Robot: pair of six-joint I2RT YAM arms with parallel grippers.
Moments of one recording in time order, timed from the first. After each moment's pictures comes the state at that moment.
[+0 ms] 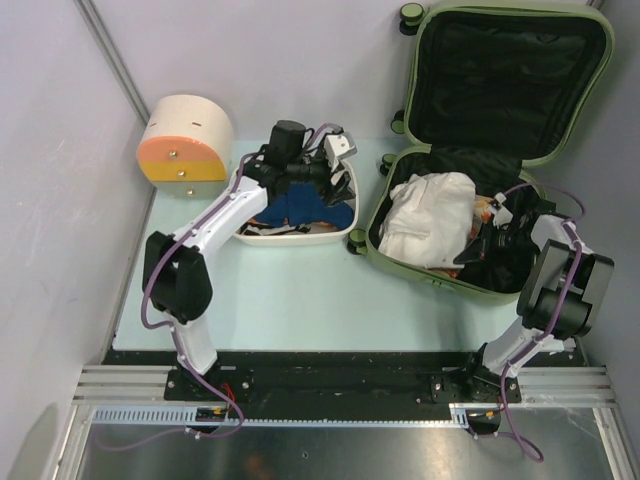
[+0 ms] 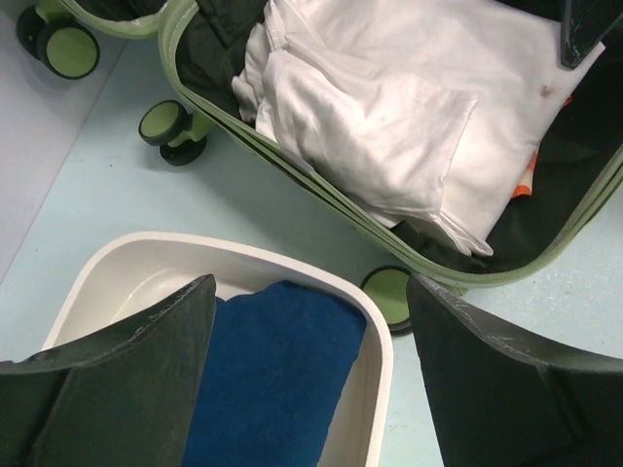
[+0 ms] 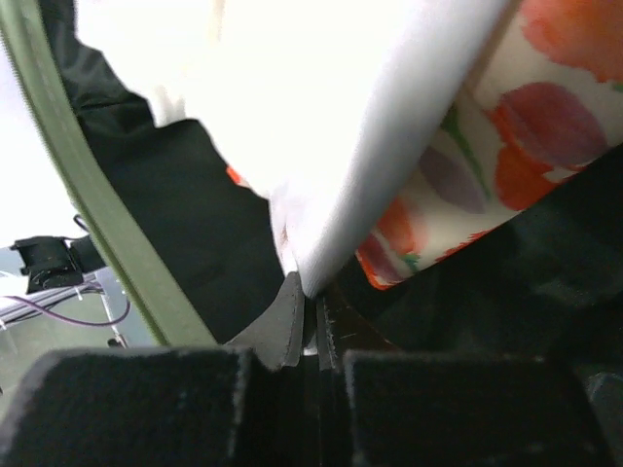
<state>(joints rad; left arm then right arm) -0.51 1.81 1.64 -0.33 0.64 0.44 -0.40 1.70 1.08 -0.87 -0.85 -0.27</state>
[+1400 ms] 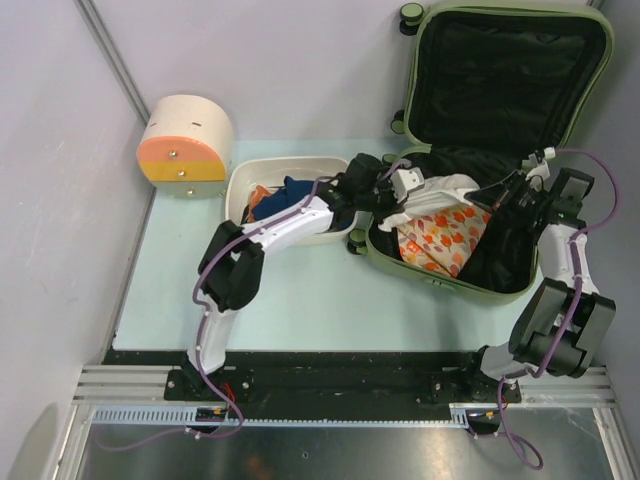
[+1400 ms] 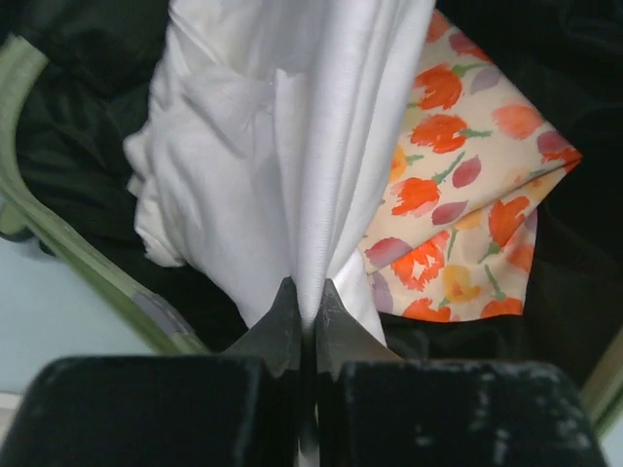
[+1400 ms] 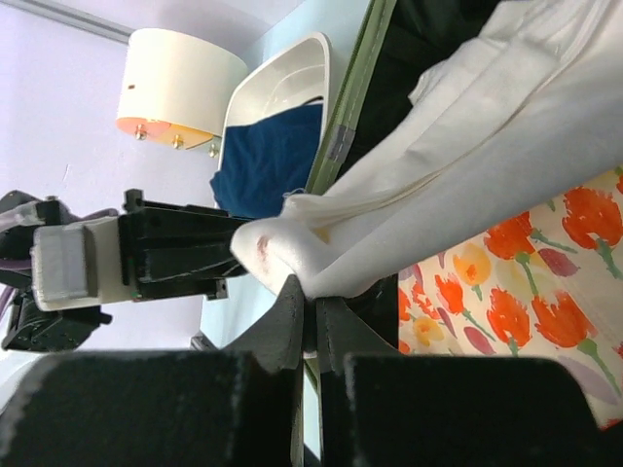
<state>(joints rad) -0.79 2.14 1.80 -0.17 0.37 0.35 -0.41 1.44 1.06 -0.16 -1.04 0.54</state>
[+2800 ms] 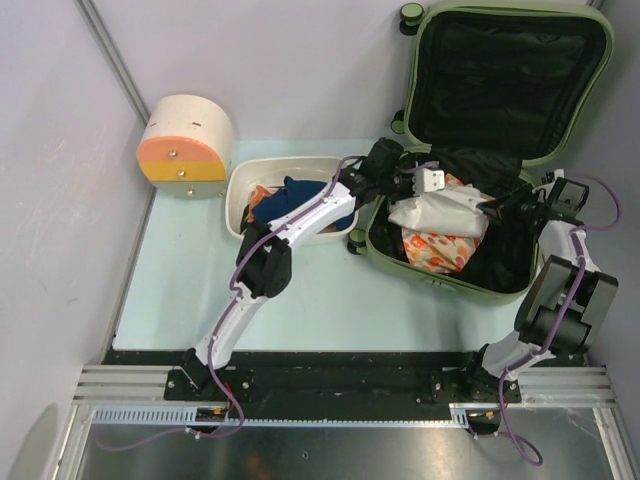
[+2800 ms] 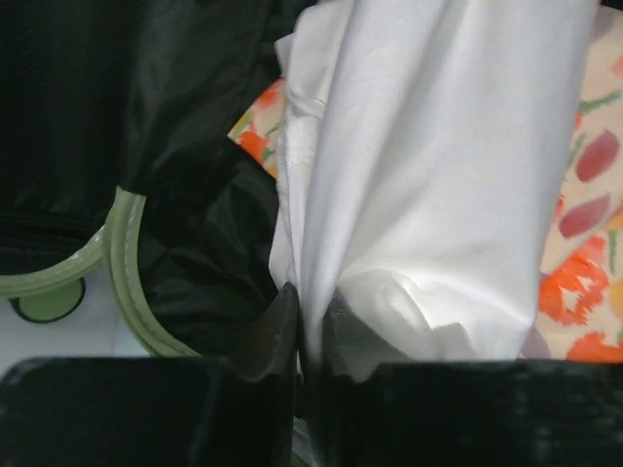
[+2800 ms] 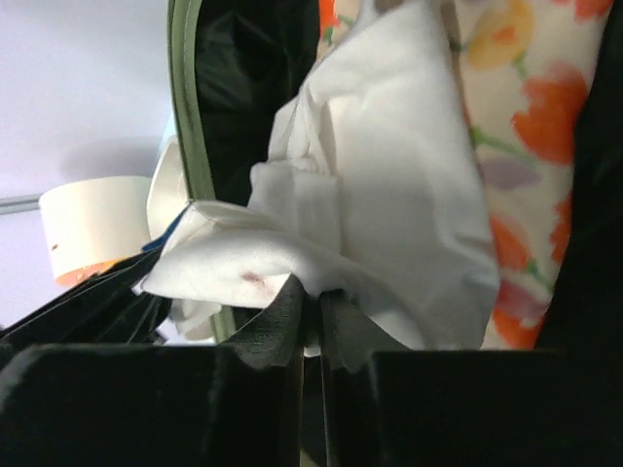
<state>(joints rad) -0.78 2.45 2.35 -0.42 0.41 0.78 -0.46 1.55 1.05 -0.23 -0.72 0.67</state>
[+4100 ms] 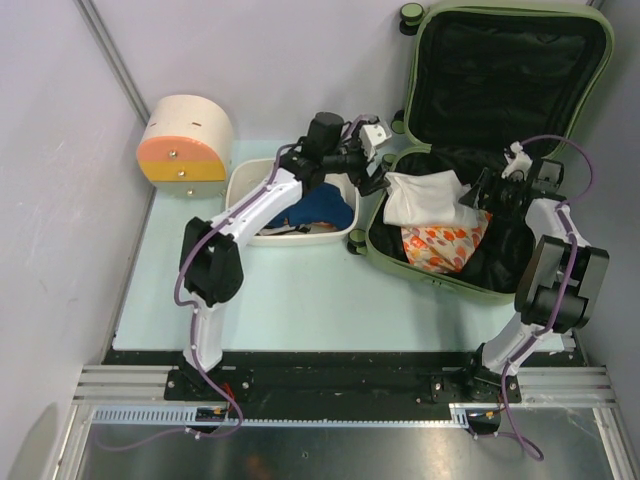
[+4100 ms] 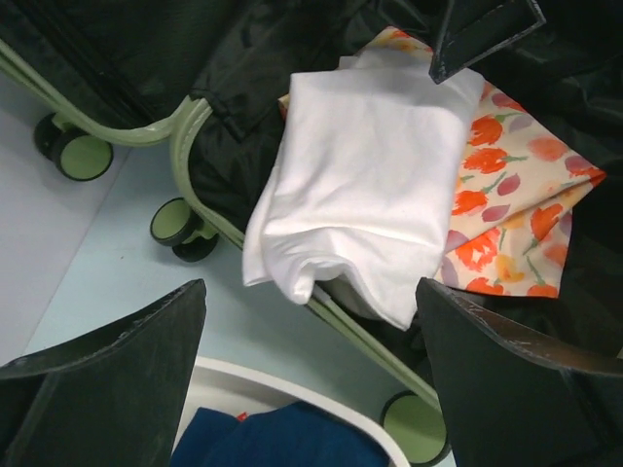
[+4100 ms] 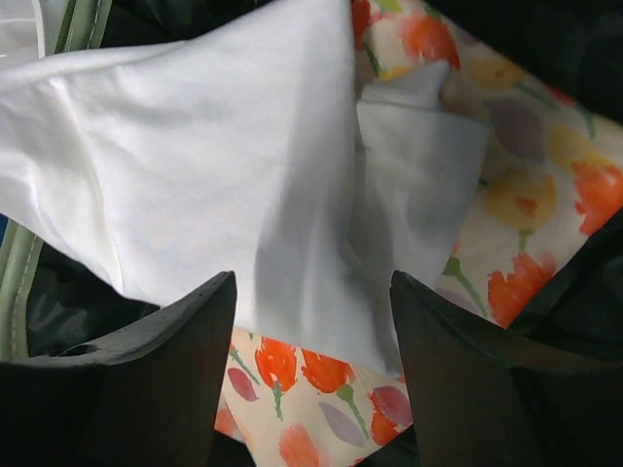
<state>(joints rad) -0.61 2.05 1.93 -0.26 0.56 0.37 -0.31 1.70 1.24 -0.28 -0.63 0.03</state>
